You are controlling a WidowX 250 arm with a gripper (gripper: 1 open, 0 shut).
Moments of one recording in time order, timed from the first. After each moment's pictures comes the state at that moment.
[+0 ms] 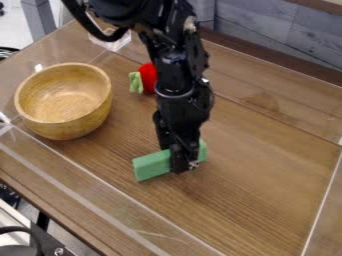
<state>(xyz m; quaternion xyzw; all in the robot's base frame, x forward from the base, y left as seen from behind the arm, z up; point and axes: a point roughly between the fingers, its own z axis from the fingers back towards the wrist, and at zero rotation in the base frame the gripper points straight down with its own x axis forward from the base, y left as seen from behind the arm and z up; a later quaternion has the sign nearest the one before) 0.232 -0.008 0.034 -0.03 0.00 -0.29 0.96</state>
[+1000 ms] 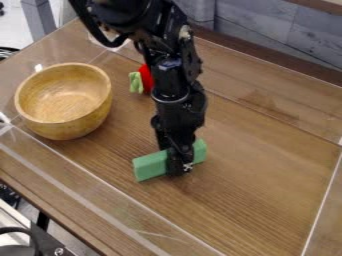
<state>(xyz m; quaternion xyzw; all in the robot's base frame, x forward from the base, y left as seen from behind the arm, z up) 0.237 0.003 0.019 -0.04 0.00 -0.32 0.95</state>
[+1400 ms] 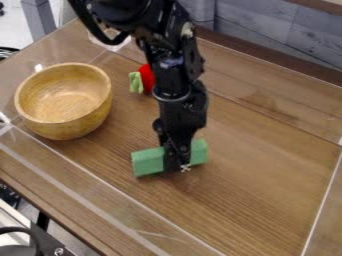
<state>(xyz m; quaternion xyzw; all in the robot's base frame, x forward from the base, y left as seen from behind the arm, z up) 0.234 -0.003 0.031 -0.04 0.00 -0.36 0.93</state>
